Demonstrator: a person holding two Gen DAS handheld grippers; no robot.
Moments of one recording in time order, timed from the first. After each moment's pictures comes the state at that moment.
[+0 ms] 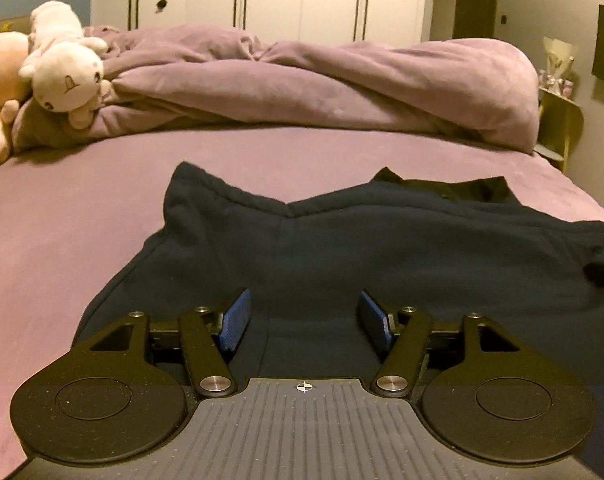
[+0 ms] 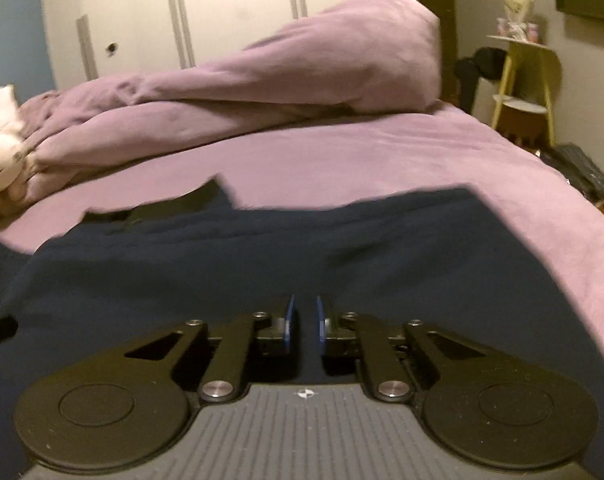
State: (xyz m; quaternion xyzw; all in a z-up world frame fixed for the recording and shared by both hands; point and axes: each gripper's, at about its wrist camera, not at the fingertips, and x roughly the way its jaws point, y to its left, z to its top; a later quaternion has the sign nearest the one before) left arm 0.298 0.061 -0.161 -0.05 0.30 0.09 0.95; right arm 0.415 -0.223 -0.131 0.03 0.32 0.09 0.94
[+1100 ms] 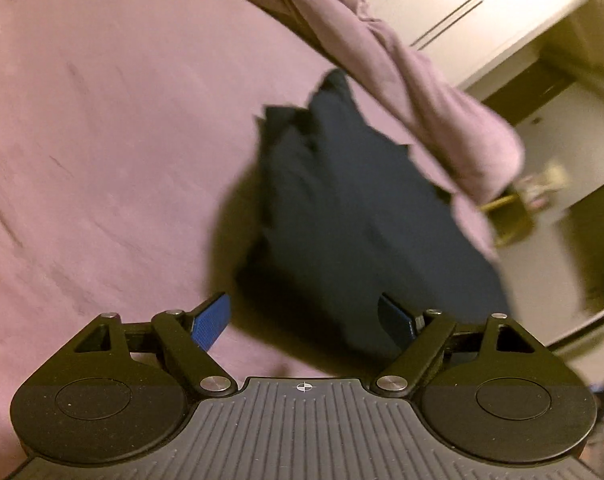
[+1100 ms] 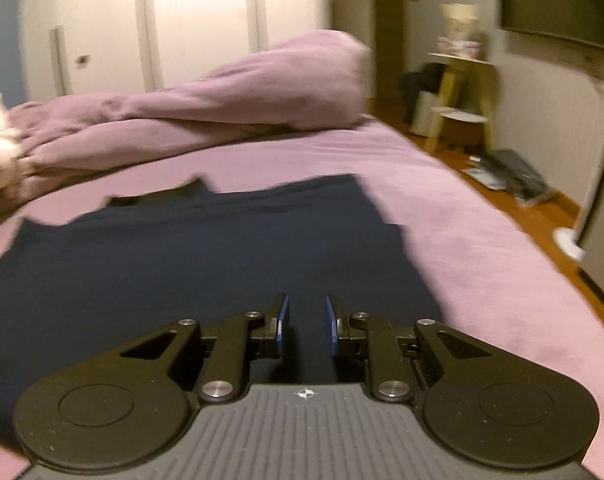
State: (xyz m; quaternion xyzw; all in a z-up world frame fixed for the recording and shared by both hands) left arm 0.087 0.152 -0.152 -0.40 0.34 0.03 0.85; right arm 0.241 -0.243 -0.069 0.02 0.31 0.05 0.95
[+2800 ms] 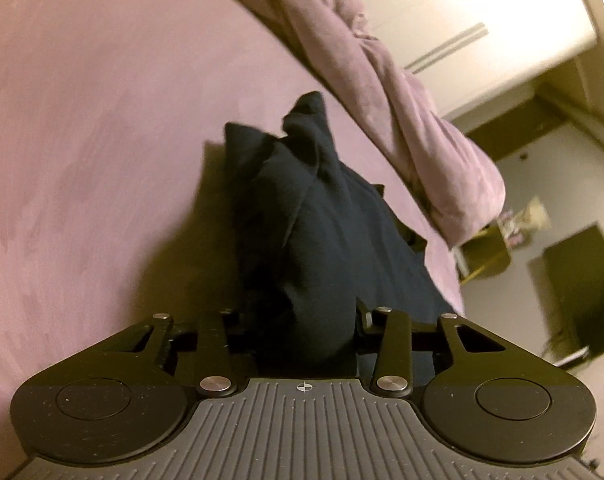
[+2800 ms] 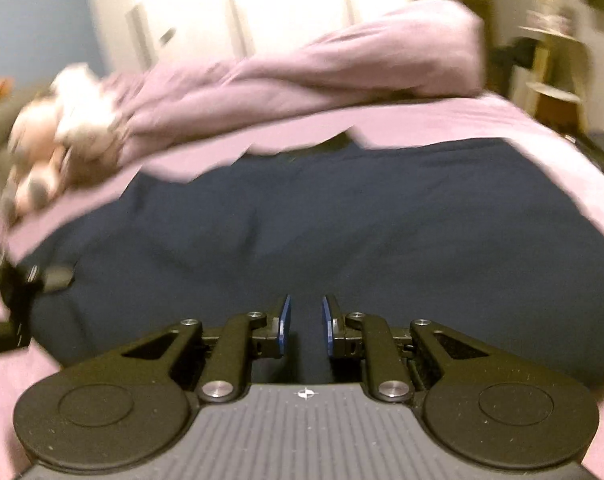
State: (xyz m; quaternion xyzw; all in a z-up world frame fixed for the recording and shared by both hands) left arm 0.147 0.151 -0.130 -0.42 0.32 0.03 0.85; right arm 0.221 -0.182 -0.077 0.06 0.34 0.15 0.93
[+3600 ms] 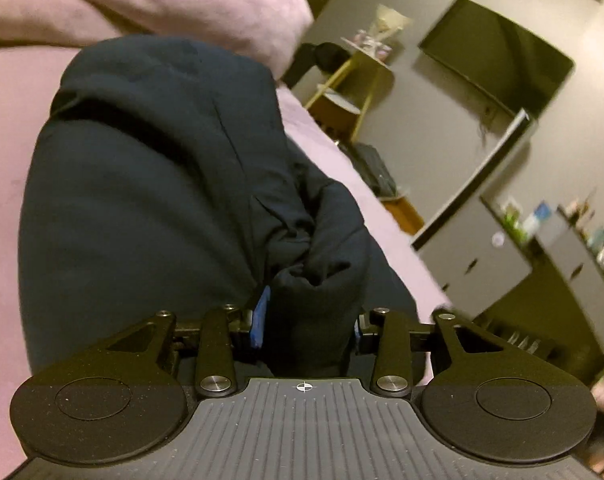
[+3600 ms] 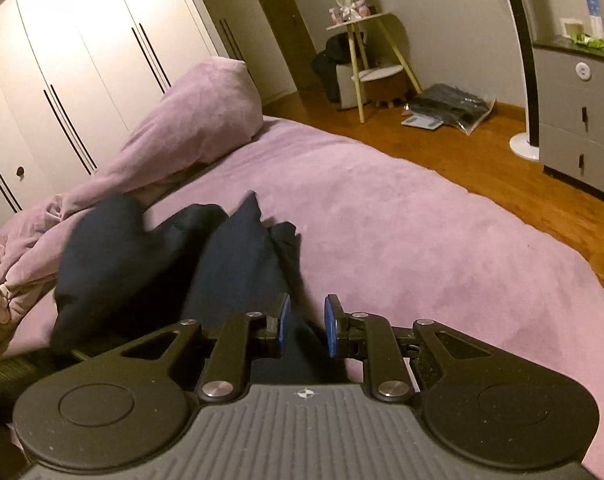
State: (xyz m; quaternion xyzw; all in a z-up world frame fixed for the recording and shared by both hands) left arm 0.243 -0.135 -0.119 -0.16 0.36 -0.21 0.89; right arm 0.210 -0.370 -0.075 0.21 0.30 -0.05 0.93
